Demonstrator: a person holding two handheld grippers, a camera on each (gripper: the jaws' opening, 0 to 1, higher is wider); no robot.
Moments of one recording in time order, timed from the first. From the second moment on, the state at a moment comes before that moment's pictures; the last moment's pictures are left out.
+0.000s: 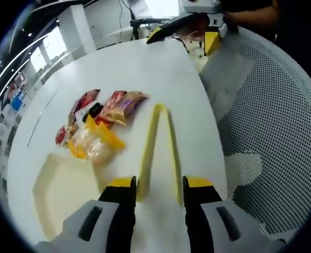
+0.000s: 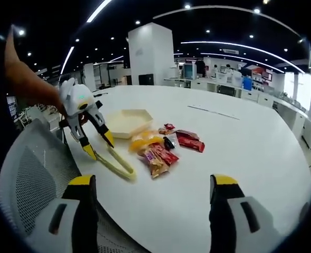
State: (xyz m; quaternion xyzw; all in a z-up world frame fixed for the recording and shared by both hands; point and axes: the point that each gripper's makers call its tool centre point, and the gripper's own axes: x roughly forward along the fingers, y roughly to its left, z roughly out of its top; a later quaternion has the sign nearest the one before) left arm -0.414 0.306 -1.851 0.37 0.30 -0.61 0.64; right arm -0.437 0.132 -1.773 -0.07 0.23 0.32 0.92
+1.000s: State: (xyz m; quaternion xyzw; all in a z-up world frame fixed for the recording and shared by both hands) left arm -0.407 0.306 -1.853 0.37 0.29 -0.60 0.65; right arm -0.437 0.134 -1.780 -0.06 0.23 0.32 0.91
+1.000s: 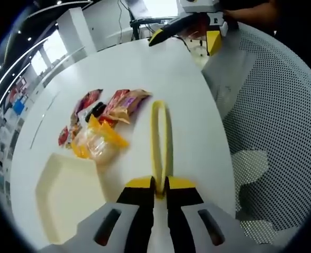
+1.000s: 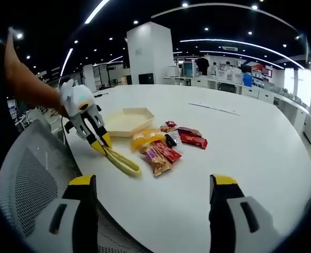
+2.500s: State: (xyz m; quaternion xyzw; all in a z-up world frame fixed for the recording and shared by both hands) left arm -0.414 0.249 -1.587 0.10 0.11 -0.72 0.68; right arm -0.407 0.227 -1.576 0.06 0.06 0.54 0.84
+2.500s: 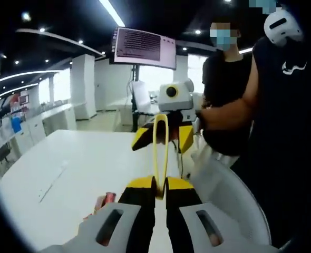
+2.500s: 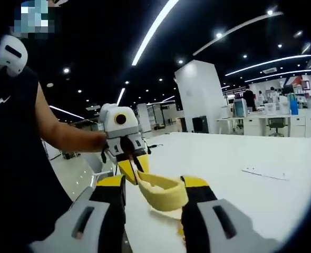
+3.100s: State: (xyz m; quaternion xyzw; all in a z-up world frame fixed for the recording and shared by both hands) left arm -0.431 0.240 -1.564 0.05 0.11 -0.75 0.65; right arm -0.425 0.257 -1.544 0.07 0.04 0.61 0.79
